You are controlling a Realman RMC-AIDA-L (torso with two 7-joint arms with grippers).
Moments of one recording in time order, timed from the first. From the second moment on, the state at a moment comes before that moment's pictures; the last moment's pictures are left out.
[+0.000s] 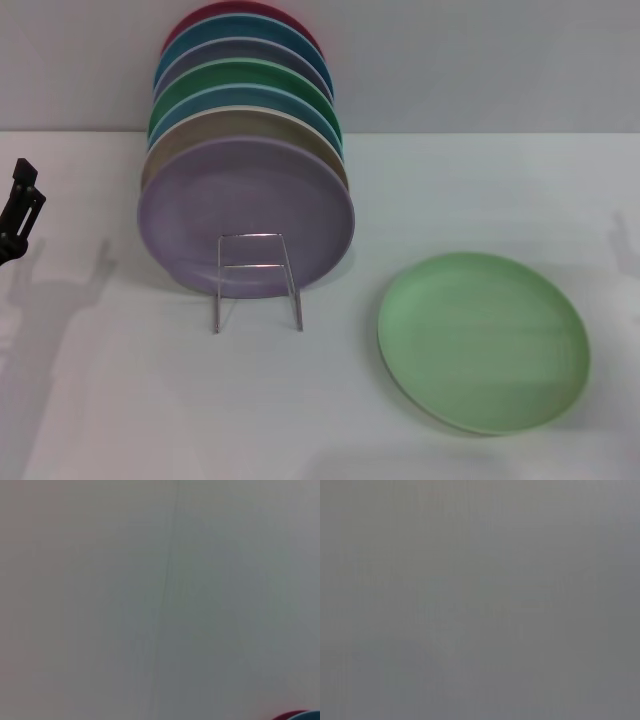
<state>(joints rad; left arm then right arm) -0.33 -2.07 -0.73 -0.21 2.15 1.43 -0.21 0.39 2.08 0.61 0.09 -1.88 -1.49 0.18</state>
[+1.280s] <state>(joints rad) -0.37 -2.07 -0.77 -0.22 2.16 1.40 -0.20 0.39 2.09 0.63 0.27 -1.83 -1.56 -0.46</state>
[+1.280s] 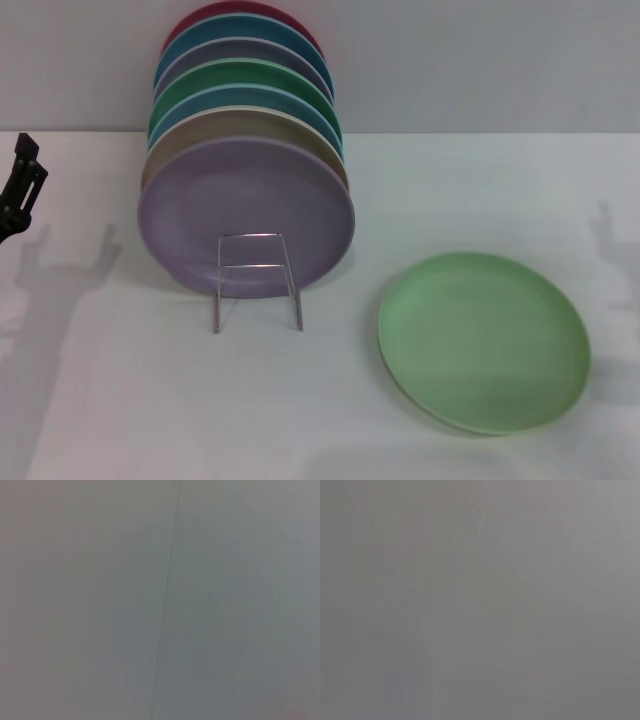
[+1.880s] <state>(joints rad) -0.34 -2.08 -0.77 -0.26 2.15 1.34 -0.22 0.37 1.99 0.73 0.67 -1.78 -1.15 -0.49</state>
